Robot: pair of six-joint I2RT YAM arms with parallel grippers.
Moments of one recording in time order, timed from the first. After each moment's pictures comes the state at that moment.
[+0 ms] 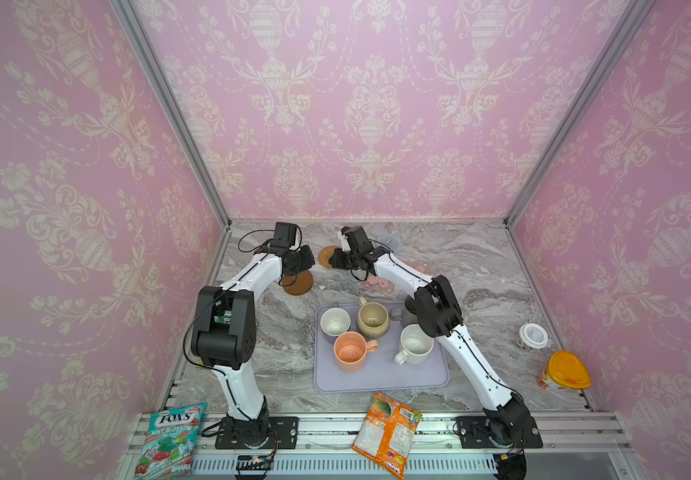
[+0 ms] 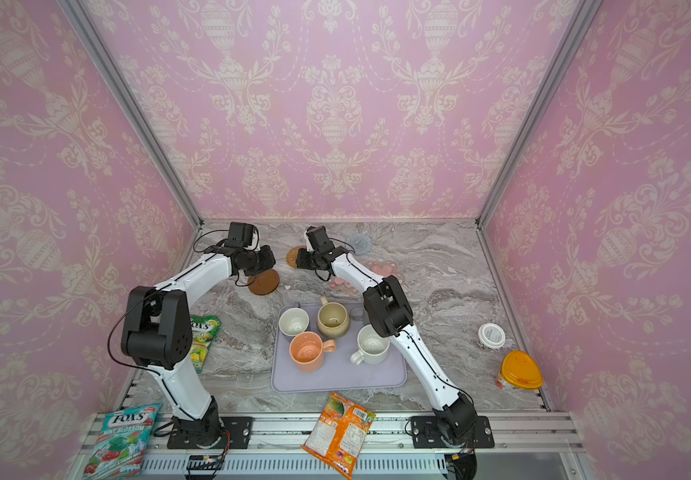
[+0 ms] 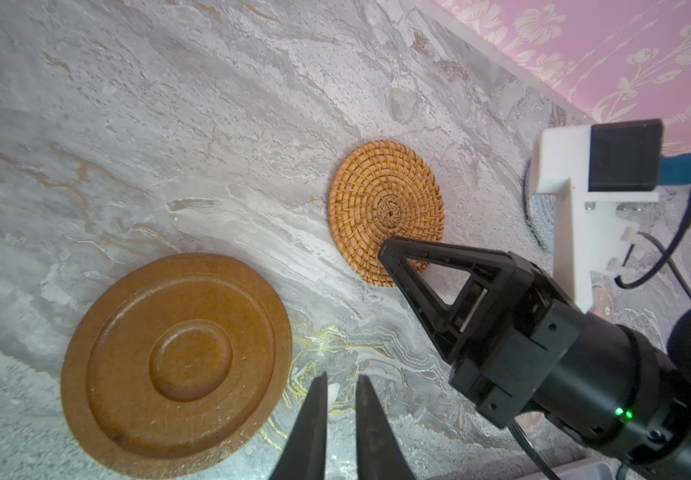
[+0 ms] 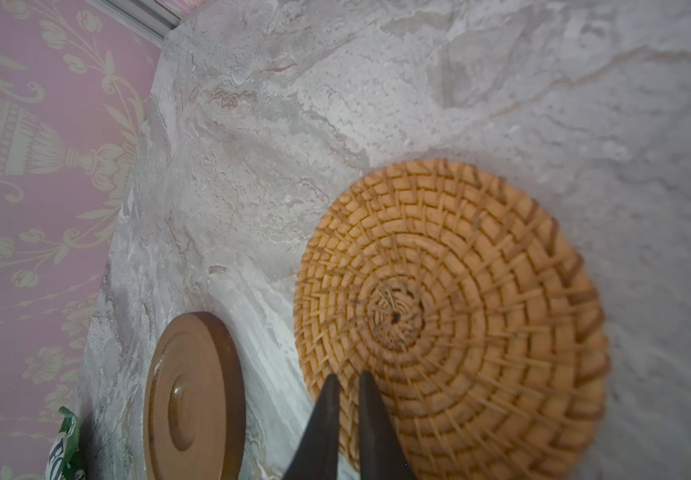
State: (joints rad) left arm -0.12 1.83 1.34 -0.41 0.19 -0.51; right arm 0.58 2.74 2.41 -0.36 -0.30 0.63
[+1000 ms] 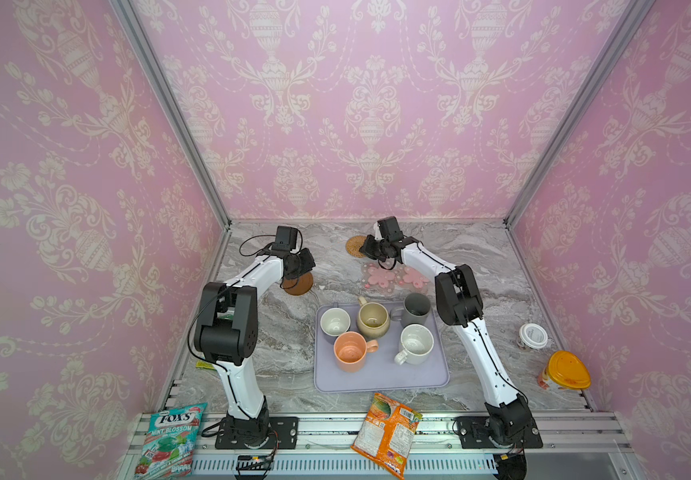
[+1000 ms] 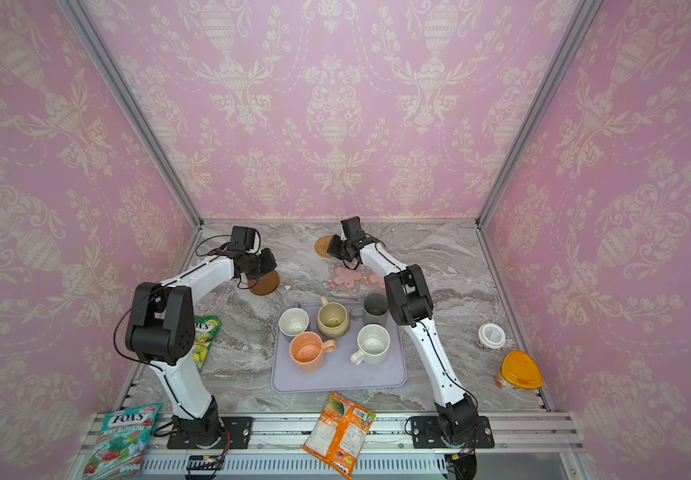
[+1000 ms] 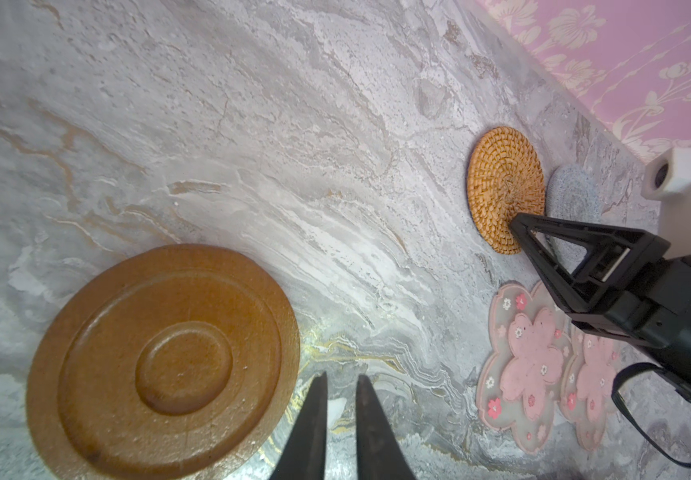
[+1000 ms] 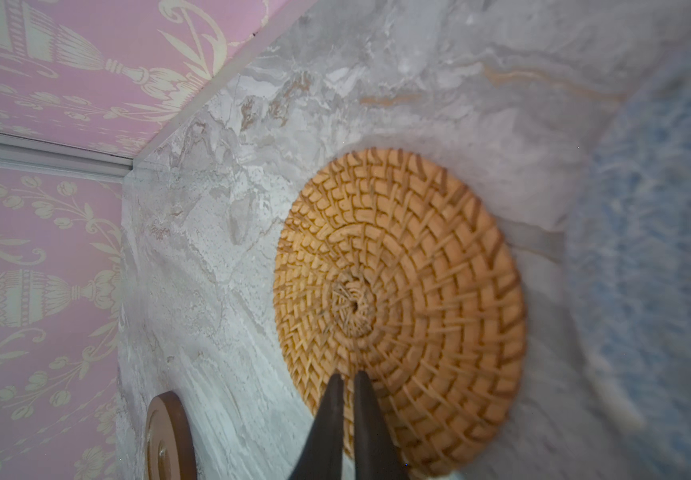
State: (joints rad) left arm -0.11 1.87 1.31 -0.36 0.19 -0.58; right arm 0.39 2.63 2.22 -0.32 -0.33 0.76
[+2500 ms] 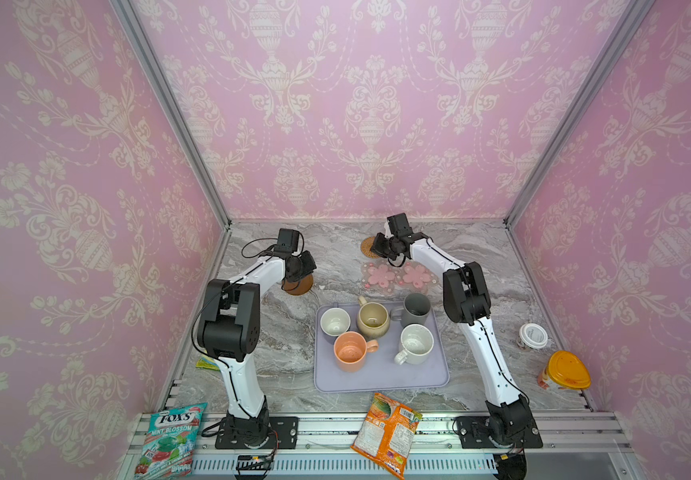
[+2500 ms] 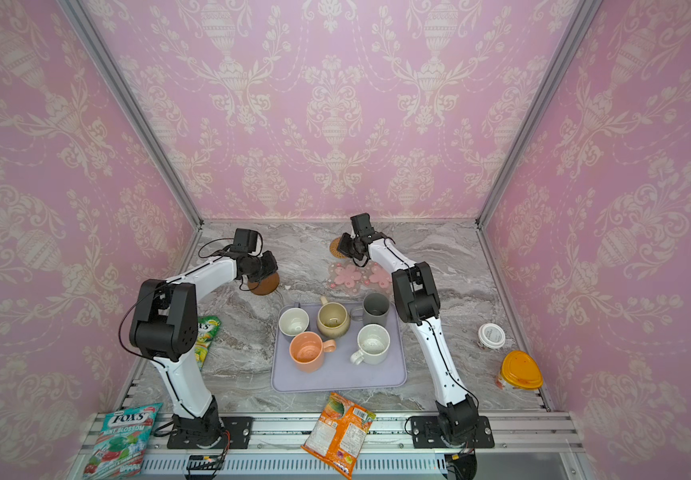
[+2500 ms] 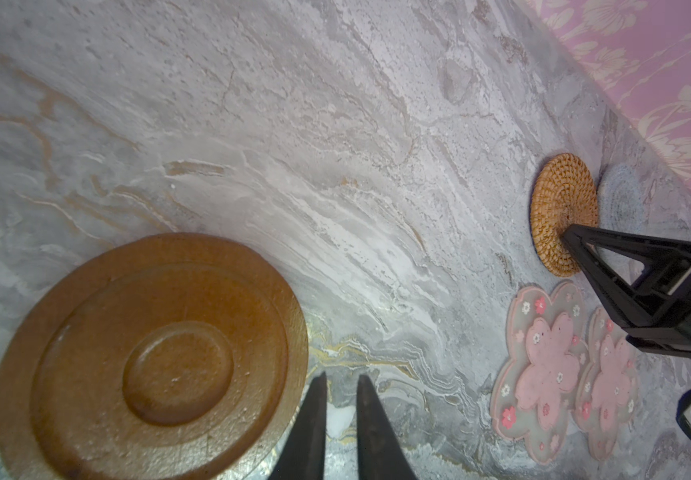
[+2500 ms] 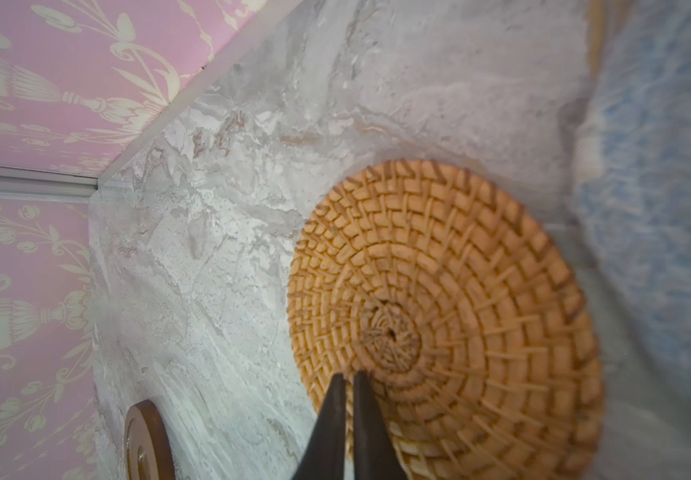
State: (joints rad) left arm -0.12 1.90 1.30 -0.35 0.19 -0.60; right arm 0.35 2.62 2.24 -0.43 -0.30 0.74
